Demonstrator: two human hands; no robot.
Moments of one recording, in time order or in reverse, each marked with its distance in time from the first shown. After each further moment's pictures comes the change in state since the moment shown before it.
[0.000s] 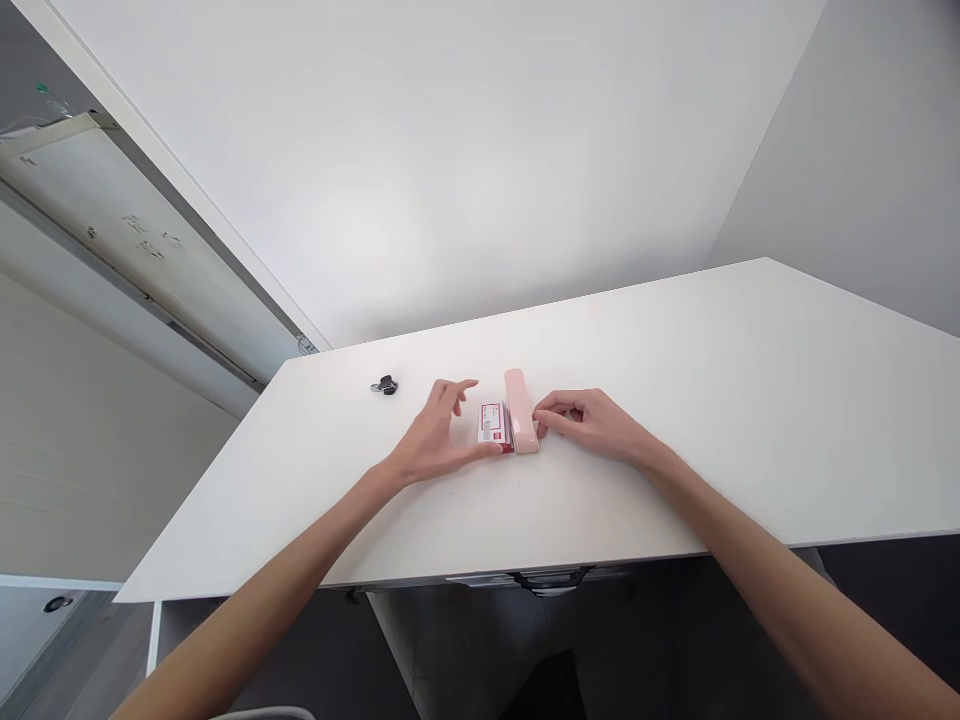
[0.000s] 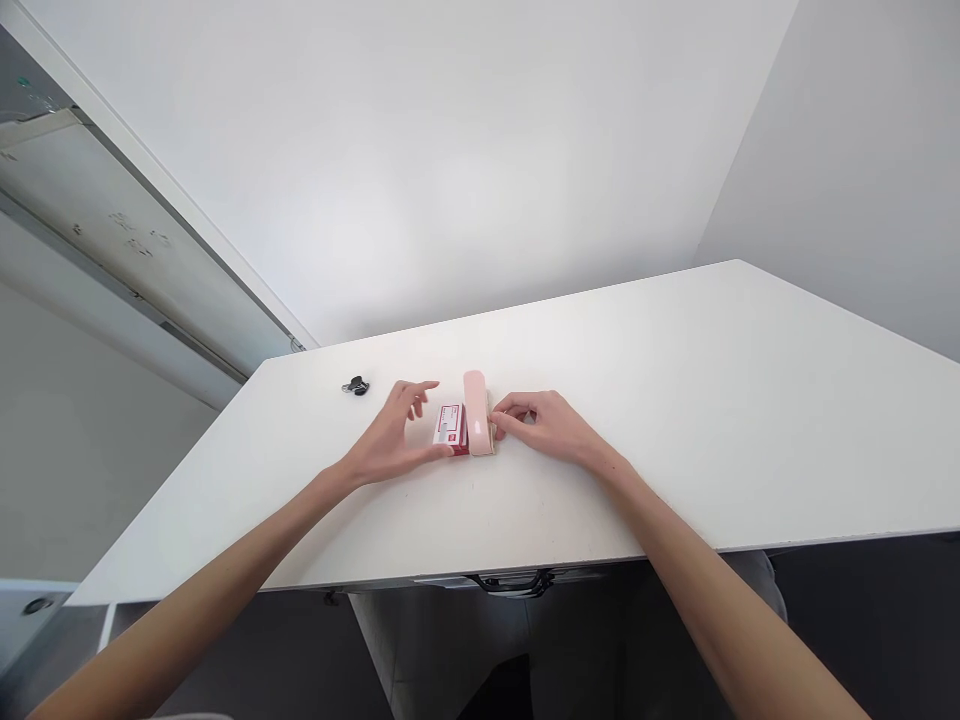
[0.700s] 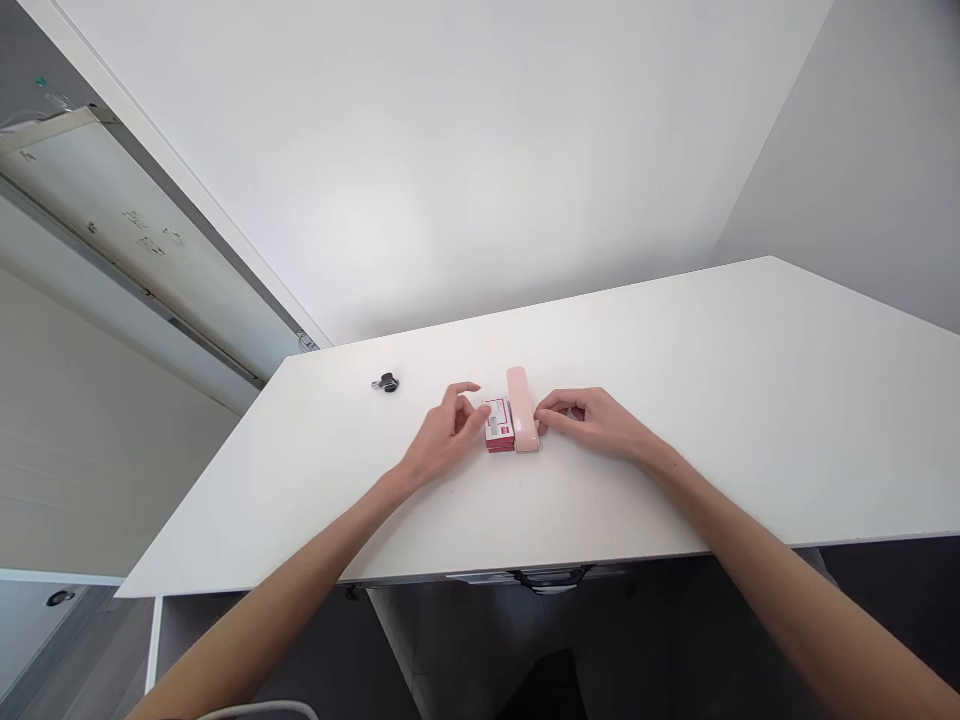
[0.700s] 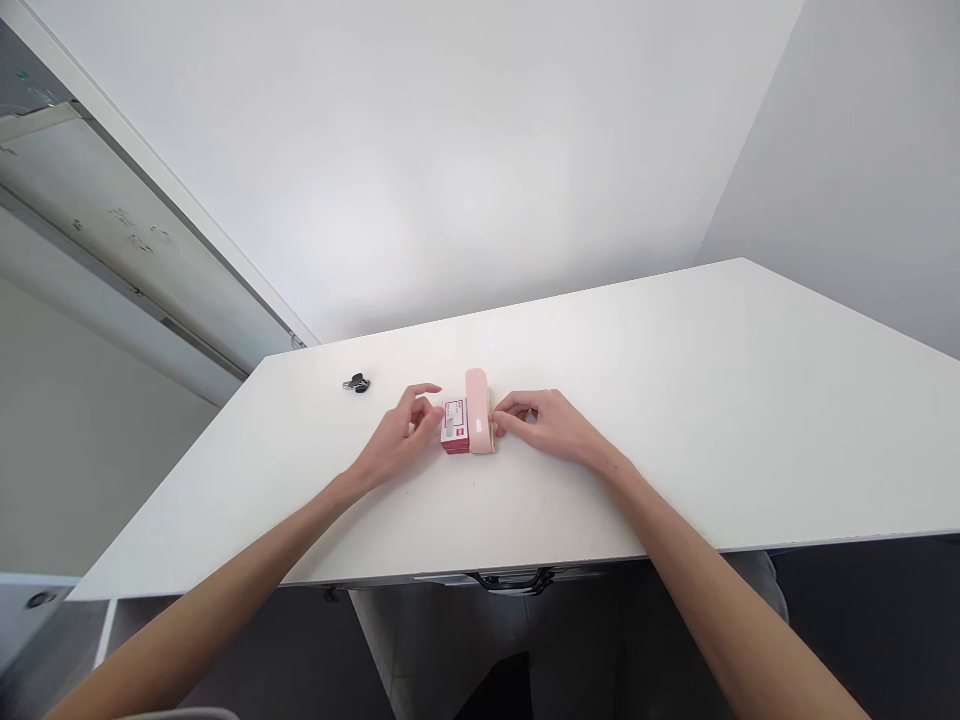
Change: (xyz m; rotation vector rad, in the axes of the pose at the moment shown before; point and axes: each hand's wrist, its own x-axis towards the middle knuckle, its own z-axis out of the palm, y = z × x) left_hand 0.002 0.010 0.016 -0.183 0.057 -0.192; right_hand -0.001 -0.002 -0.001 -0.017 0.006 0.005
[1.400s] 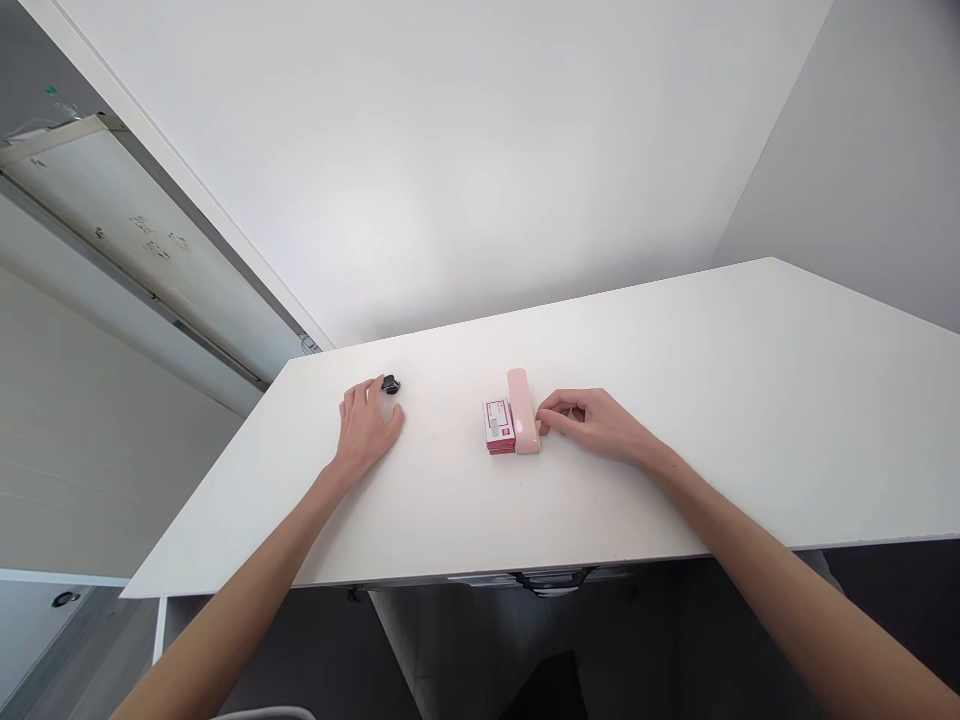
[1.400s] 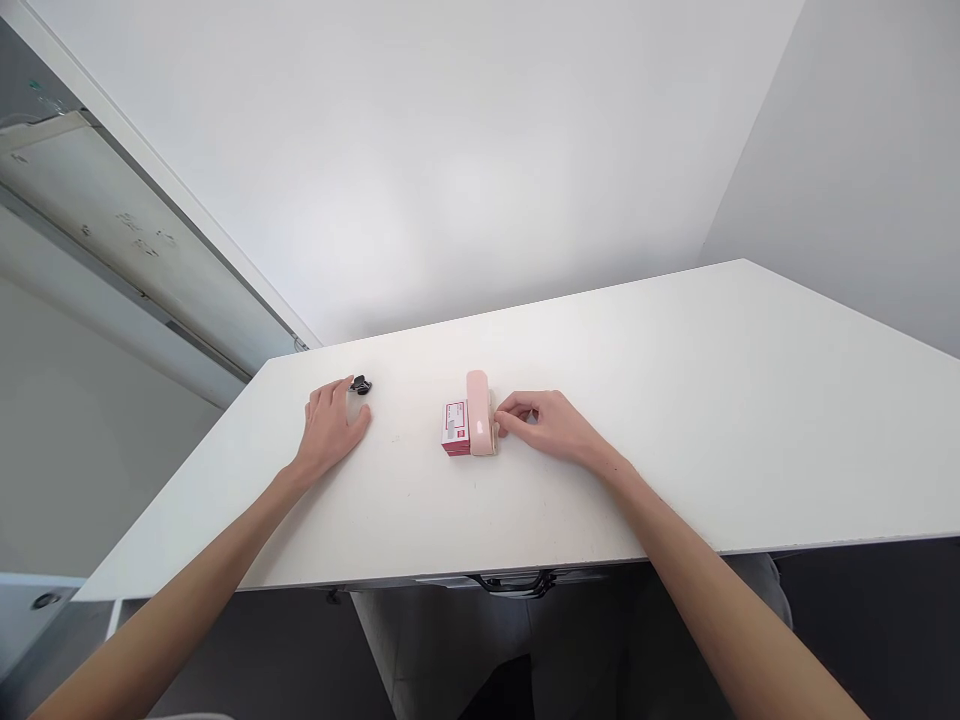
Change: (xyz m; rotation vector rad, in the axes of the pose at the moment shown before) left_hand -0.001 -0.099 -0.070 0.639 0.379 -0.138; right_hand 0.000 0.000 0.001 -0.004 0.024 0.024
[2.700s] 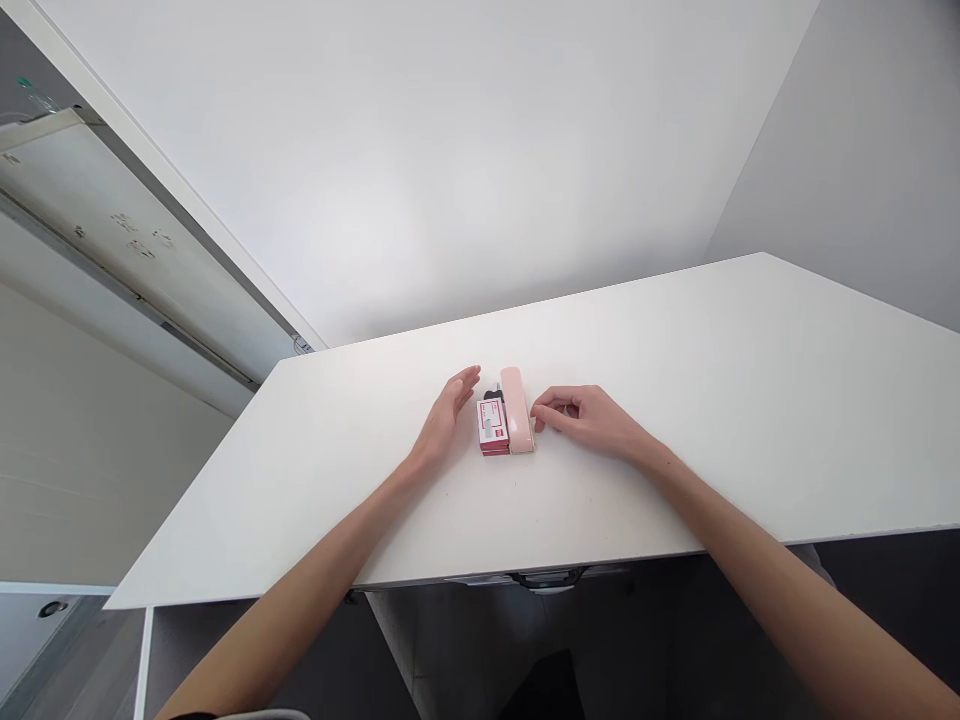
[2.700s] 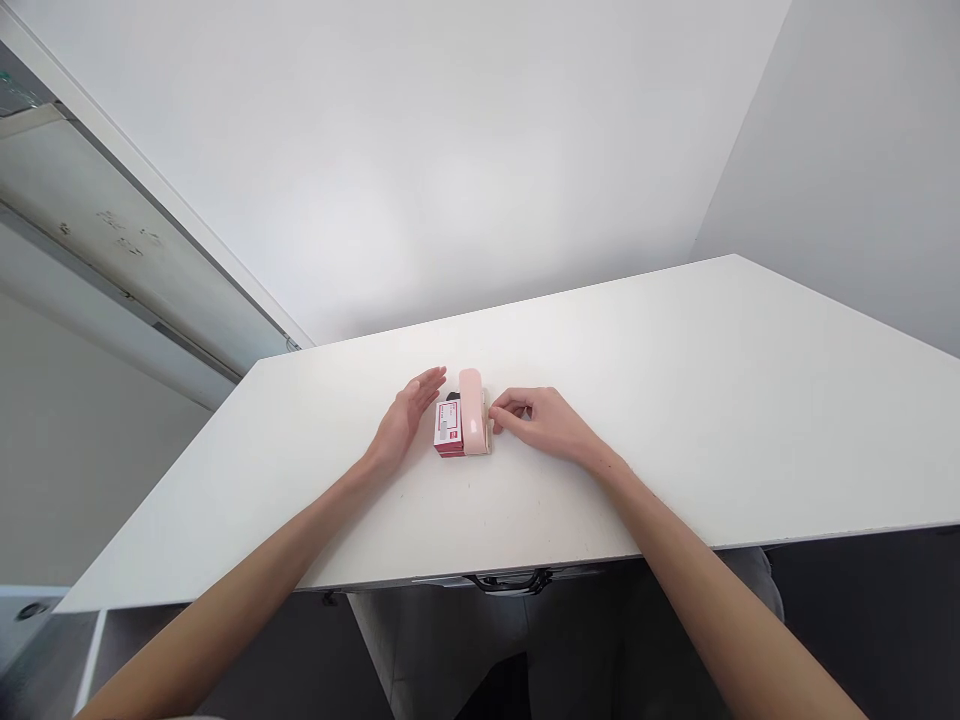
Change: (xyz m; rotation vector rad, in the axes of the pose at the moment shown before) left_hand -0.012 0.124 0.022 -1.124 -0.378 -0.029; right_hand 0.003 0.004 0.000 0.019 0.021 -0.001
